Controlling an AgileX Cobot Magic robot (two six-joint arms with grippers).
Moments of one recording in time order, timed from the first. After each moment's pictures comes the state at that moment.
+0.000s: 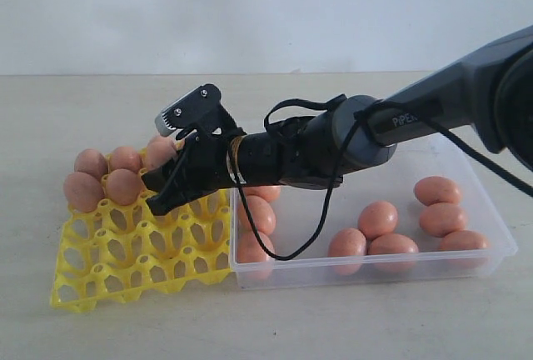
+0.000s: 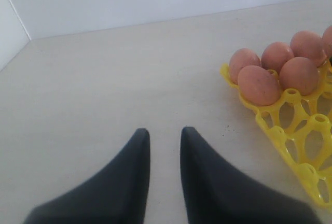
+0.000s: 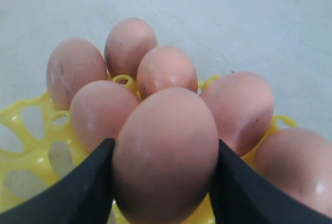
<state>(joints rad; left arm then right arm) 0.04 0.00 0.00 0.23 0.39 -0.09 0.69 2.22 -1.32 -0.90 -0.50 0.75</state>
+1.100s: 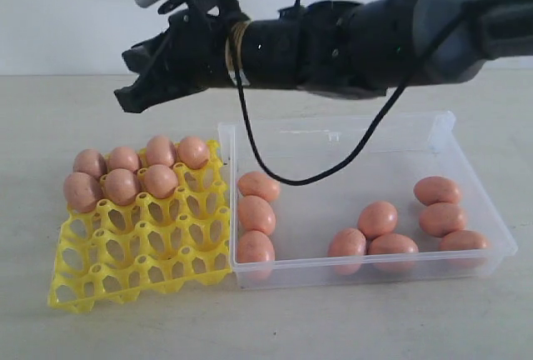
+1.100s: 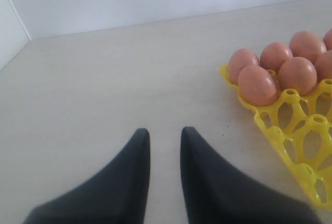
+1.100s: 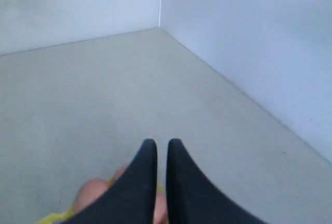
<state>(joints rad) 0.04 0.00 0.00 0.23 0.39 -0.09 0.70 1.88 -1.32 -1.01 -0.39 0.83</state>
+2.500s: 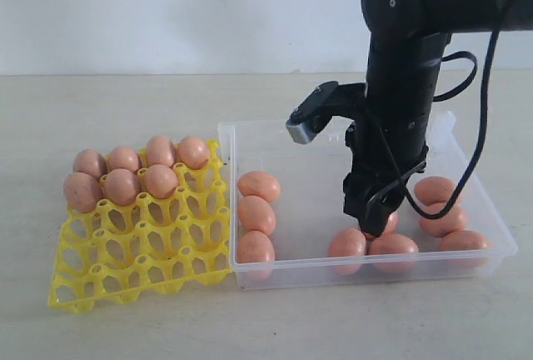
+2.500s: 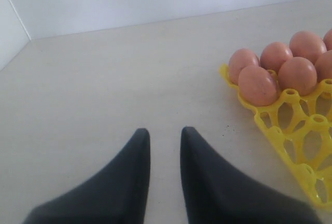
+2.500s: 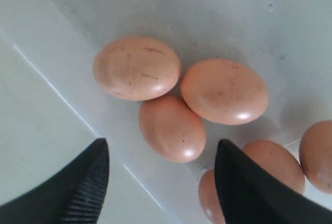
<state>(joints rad) 0.04 0.00 0.00 0.23 0.39 -0.09 0.51 1.87 -1.36 0.02 1.21 -0.53</state>
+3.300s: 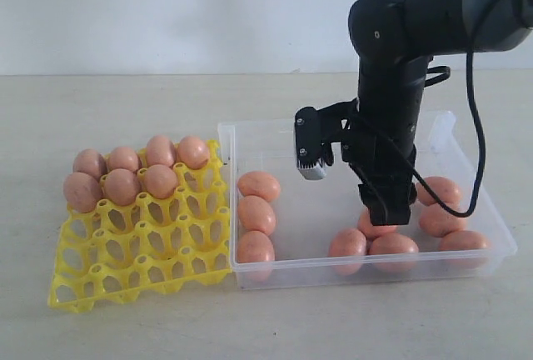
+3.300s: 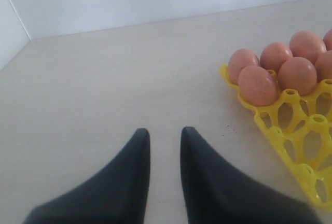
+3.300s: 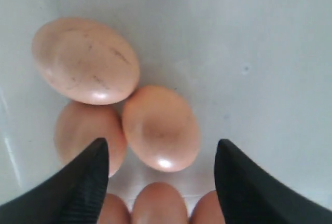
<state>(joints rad) 0.04 0.00 0.00 0.23 0.39 -0.09 0.51 1.93 -1.36 -0.09 1.07 -1.03</state>
